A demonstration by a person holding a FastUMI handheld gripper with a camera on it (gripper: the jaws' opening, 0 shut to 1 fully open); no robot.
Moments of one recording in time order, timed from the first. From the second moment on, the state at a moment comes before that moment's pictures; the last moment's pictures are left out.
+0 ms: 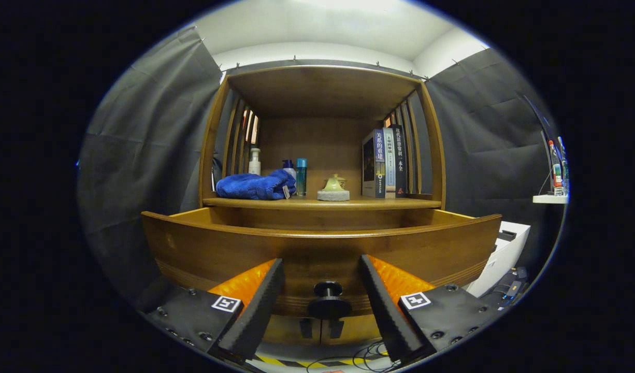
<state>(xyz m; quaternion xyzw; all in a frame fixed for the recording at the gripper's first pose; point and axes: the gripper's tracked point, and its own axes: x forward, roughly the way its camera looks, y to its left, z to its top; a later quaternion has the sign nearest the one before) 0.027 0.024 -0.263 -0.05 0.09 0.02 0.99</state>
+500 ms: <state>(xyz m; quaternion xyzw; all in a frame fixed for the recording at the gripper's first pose) 0.066 0.024 -0.260 -0.05 0.12 0.02 0.99</state>
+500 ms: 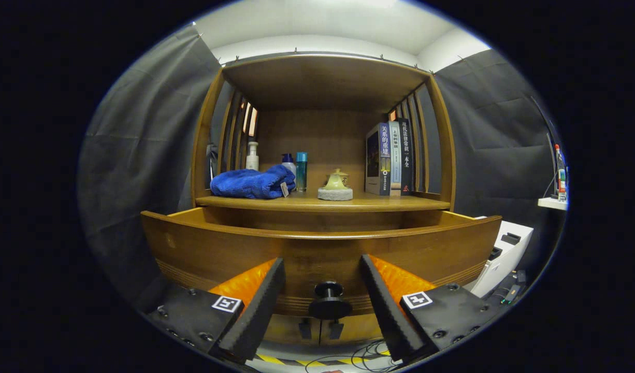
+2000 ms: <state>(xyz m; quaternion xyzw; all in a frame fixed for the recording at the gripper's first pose) 0.189 0.026 -0.287 -0.07 0.16 0.02 0.99</state>
